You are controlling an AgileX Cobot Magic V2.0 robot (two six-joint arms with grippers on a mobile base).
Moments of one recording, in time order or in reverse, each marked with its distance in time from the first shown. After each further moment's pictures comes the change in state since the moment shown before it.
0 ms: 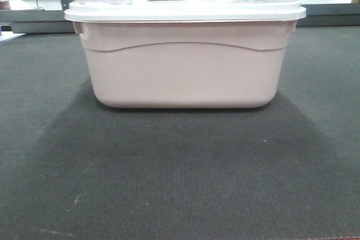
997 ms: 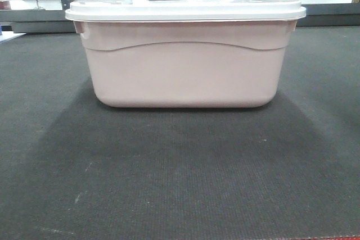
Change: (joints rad) left arm -0.147 0.882 -0.763 -0.059 0.538 0.000; right arm 0.000 0.763 -0.485 0.182 0.338 0.000
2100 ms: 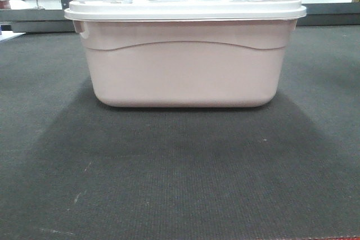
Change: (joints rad) left arm 0.368 0.962 -0.558 -1.261 0.637 0.851; right arm -0.398 1.014 -0.646 1.129 0.915 -0.728
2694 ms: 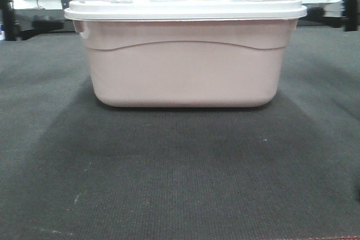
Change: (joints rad) left arm -0.079 0.192 -0.002 -0.270 -0.023 0.044; right arm 0.178 0.197 0.000 0.203 -0.025 -0.125
